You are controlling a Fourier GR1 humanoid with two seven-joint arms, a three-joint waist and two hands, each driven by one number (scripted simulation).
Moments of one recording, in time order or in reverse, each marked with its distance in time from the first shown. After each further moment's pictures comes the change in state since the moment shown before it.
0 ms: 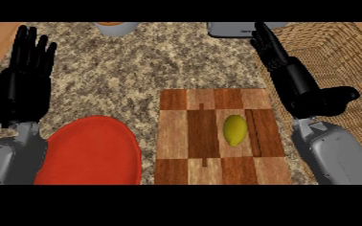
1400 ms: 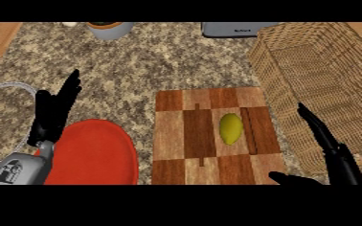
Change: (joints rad) left arm 0.105 0.123 -0.213 0.225 -0.227 -0.115 0.141; right arm 0.652 -0.139 -0.009 -0.217 0.556 -0.221 -0.226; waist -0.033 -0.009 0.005
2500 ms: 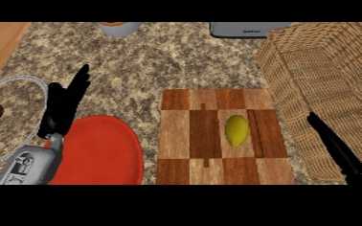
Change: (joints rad) left arm -0.046 -0.086 0.050 0.011 -0.091 -0.067 0.041; right arm 0.070 -0.049 -0.004 -0.463 0.064 0.335 0.587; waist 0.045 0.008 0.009
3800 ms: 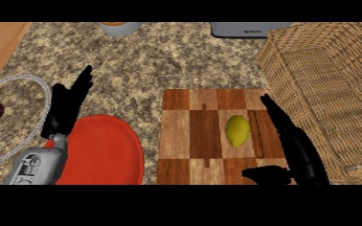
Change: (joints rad) left arm 0.013 -0.119 0.124 -0.007 -0.142 -0.117 0.008; right arm -0.204 0.312 0.028 0.452 0.235 -0.009 -0.192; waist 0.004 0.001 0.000
